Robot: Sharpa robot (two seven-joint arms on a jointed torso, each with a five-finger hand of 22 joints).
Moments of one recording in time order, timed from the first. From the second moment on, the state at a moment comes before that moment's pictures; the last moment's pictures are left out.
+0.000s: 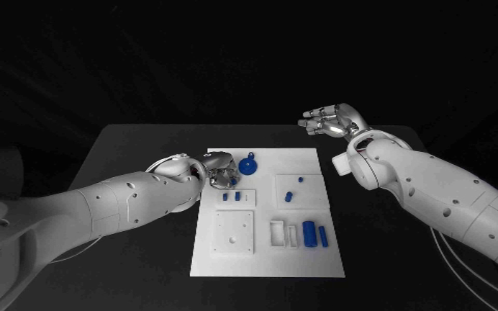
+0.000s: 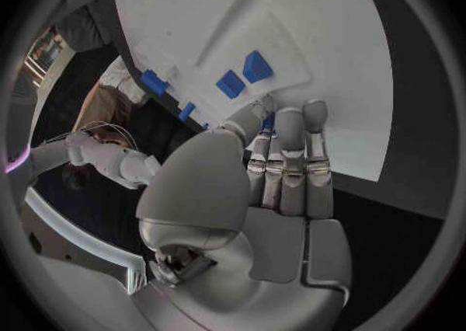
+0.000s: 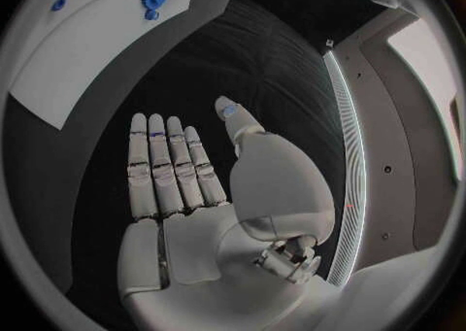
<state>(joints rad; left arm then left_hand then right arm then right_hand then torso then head) 1.19 -0.54 -0.19 1.03 -1.34 -0.25 0.05 1.39 -0.06 0.31 -0.22 0.16 1.14 0.10 0.06 0.06 1.16 0.09 0.06 0.06 1.31 -0.02 1.14 0.39 0.13 1.22 -0.04 0.49 1.31 1.01 -0.61 0.37 1.18 -0.90 -0.38 0.04 1.23 -0.06 0.13 -0.15 0.38 0.94 0.17 0.06 0.06 1.05 0.14 0.13 0.06 1.01 0.15 0.18 0.06 0.08 0.99 0.14 0.07 0.07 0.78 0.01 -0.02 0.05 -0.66</state>
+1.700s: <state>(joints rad) 1.19 -0.60 -0.18 1.05 -1.34 -0.30 0.06 1.46 -0.10 0.22 -0.20 0.16 0.93 0.08 0.06 0.06 1.05 0.12 0.06 0.06 1.27 0.01 1.09 0.35 0.15 1.20 -0.01 0.44 1.31 1.00 -0.61 0.37 1.17 -0.90 -0.37 0.04 1.23 -0.06 0.13 -0.15 0.38 0.94 0.17 0.06 0.06 1.05 0.14 0.13 0.06 1.01 0.15 0.18 0.06 0.08 0.99 0.14 0.07 0.07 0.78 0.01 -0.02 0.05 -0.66</state>
